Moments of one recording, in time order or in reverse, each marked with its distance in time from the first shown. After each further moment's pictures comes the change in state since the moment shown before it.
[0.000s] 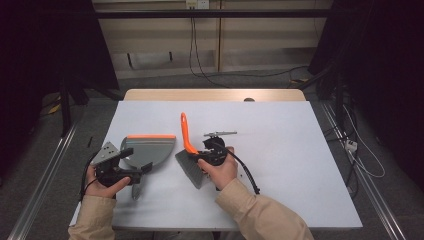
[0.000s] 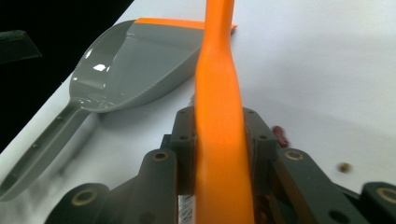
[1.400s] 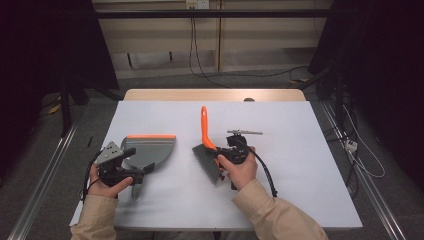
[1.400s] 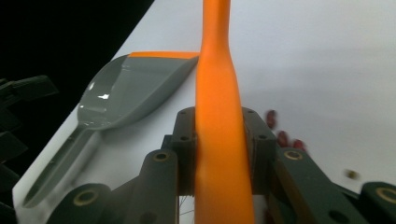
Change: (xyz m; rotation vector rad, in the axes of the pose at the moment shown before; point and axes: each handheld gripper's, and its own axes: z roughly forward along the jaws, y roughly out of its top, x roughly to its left) left arm -0.003 0.001 0.004 0.010 -0.006 0.007; right arm -0.024 0.000 -0.040 -0.091 0.007 0.099
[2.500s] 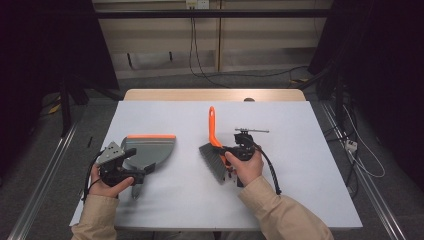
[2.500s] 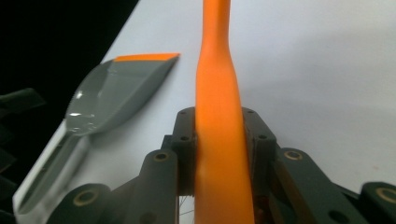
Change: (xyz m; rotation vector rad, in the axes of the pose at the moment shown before) left arm -0.001 -0.001 0.003 0.008 0.000 0.002; right arm -0.027 0.005 -0.009 0.014 -0.001 0.076
